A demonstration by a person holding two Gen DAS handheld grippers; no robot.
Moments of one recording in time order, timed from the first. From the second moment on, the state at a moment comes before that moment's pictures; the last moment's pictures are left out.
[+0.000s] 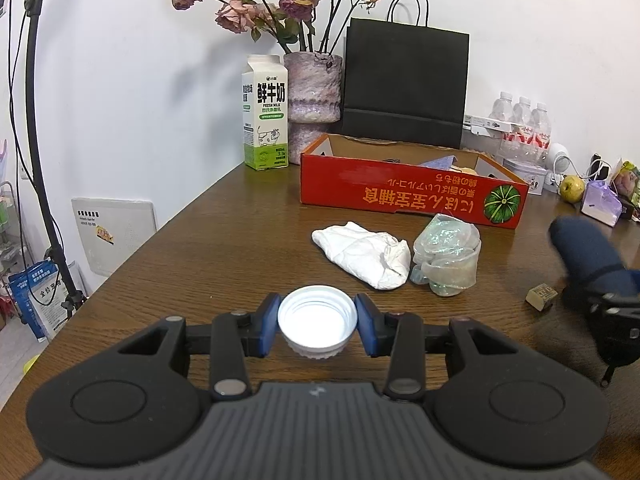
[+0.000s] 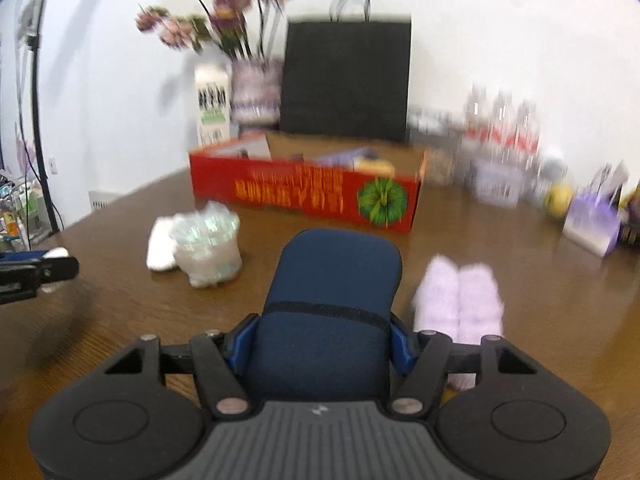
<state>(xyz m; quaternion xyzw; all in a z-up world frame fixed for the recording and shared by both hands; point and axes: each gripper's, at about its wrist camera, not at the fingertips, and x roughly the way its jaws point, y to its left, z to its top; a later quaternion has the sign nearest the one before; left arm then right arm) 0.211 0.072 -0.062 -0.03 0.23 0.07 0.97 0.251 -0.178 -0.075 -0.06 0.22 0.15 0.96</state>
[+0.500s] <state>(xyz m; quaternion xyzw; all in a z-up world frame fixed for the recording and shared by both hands) 0.212 0.068 -0.061 -0.02 0.23 0.10 0.97 0.224 -0.172 -0.066 -0.09 0.13 0.14 0.98</state>
